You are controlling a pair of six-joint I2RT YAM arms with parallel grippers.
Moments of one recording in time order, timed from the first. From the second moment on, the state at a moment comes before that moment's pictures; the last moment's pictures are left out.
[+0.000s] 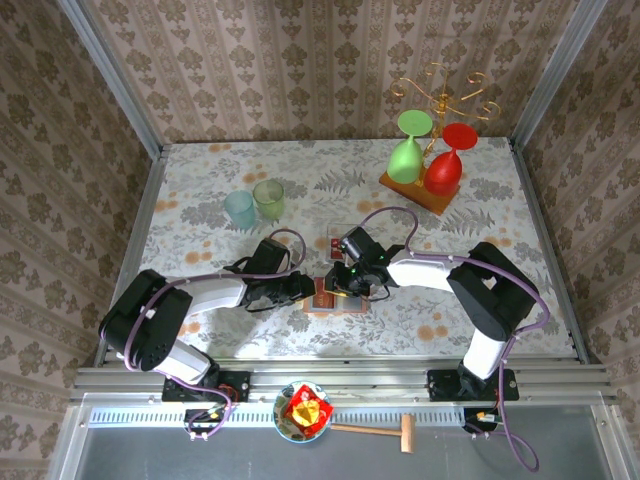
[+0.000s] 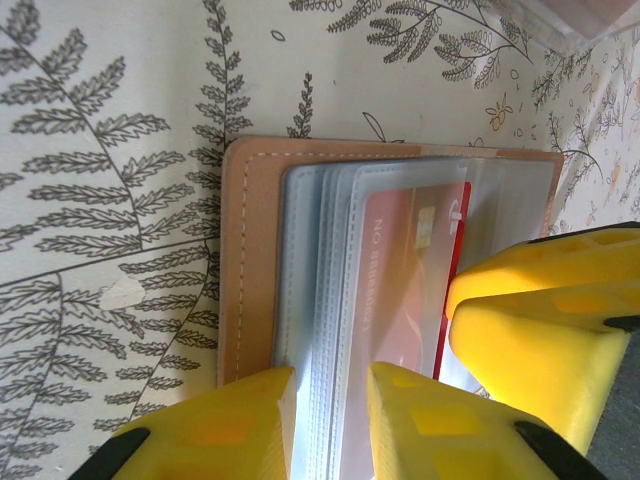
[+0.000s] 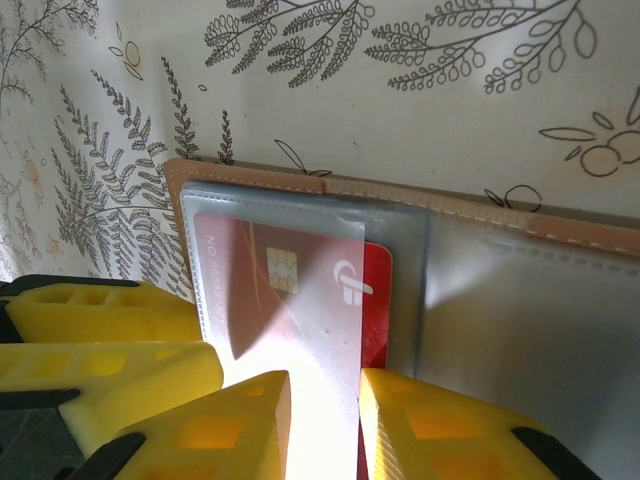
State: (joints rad) left arm -0.65 1.49 0.56 -0.02 0.48 -0.84; right arm 0.72 1.75 0.91 -0.19 -0.35 0.91
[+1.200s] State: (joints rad) left arm -0.65 1.44 0.62 -0.11 0.48 -0.84; right arm 0.72 1.69 0.96 -0.35 -0.29 0.83
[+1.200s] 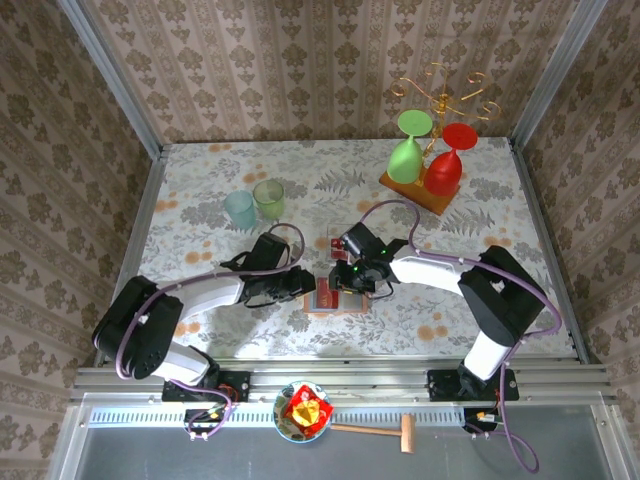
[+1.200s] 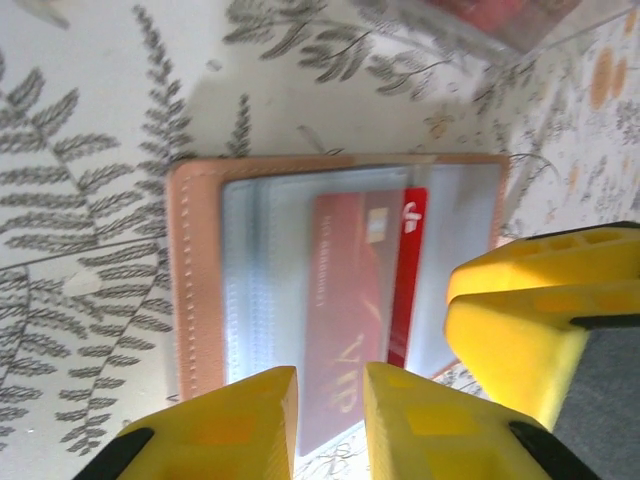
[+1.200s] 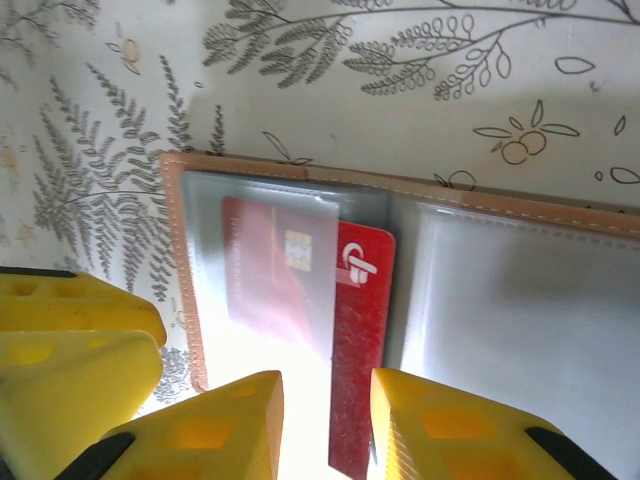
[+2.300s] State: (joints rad) left arm -0.65 1.54 0.63 -0.06 0.50 -0.84; right arm 0.72 1.70 0.93 -0.25 -0.34 0.87
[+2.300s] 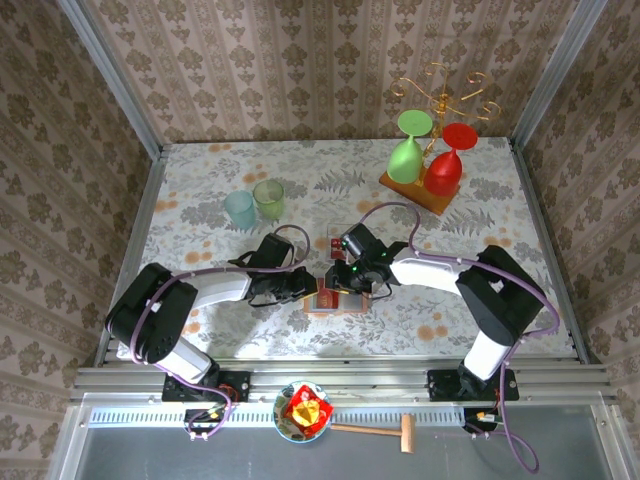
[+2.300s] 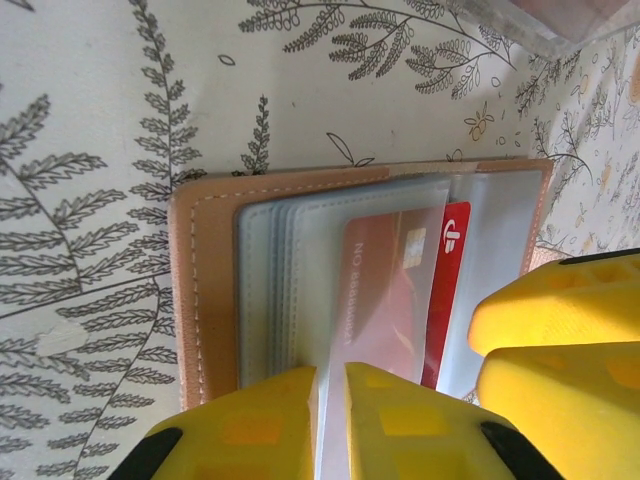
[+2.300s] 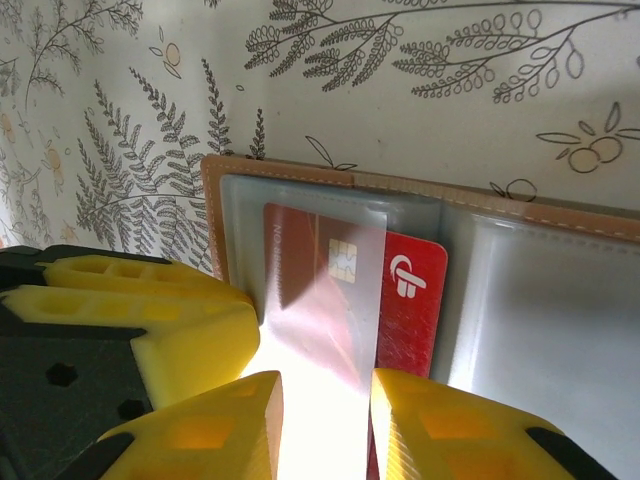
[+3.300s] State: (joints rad) left arm -0.65 1.54 0.62 -0.05 0.50 -0.84; right arm 0.72 1.73 0.94 -0.30 -0.32 0.85
